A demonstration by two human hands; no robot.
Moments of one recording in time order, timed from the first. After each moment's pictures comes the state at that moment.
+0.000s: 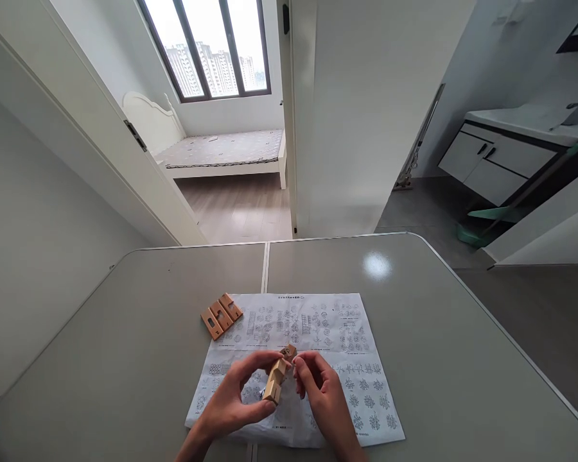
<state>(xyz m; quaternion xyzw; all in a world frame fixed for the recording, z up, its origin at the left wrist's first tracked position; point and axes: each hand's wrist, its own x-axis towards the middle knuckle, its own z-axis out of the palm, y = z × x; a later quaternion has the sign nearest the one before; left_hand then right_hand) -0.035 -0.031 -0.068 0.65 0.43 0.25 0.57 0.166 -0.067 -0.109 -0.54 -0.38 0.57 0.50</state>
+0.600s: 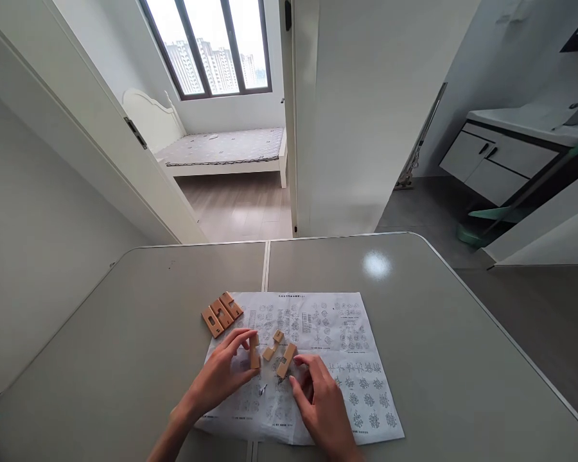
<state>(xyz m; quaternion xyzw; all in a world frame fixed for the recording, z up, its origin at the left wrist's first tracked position) -0.074 -0.006 -0.099 0.77 0.52 0.19 0.33 0.167 -0.083 -0.142 -0.61 -0.58 0.38 0.39</state>
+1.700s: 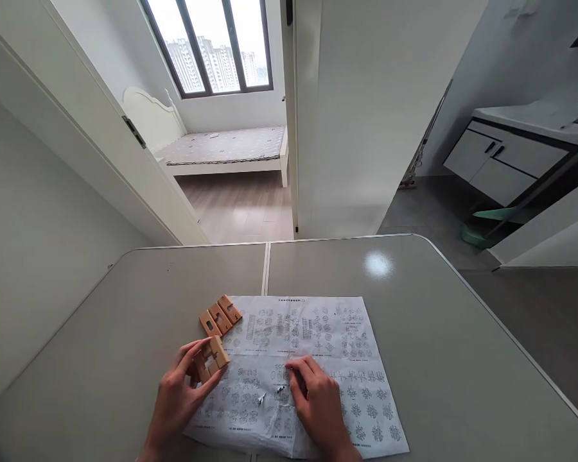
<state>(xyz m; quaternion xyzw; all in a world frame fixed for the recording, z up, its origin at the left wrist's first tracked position) -0.124 -0.030 -0.100 0.66 0.66 0.28 0.20 0.160 -0.068 -0.146 -0.59 -0.64 0.35 0.35</state>
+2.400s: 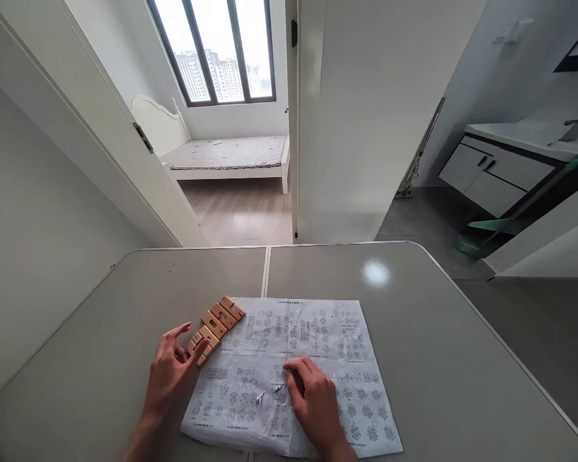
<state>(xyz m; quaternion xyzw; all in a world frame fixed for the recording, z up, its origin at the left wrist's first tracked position) -0.145 0.000 -0.109 0.57 0.76 0.29 0.11 0.161 -0.063 -0.148 -0.59 -0.65 0.31 0.37</state>
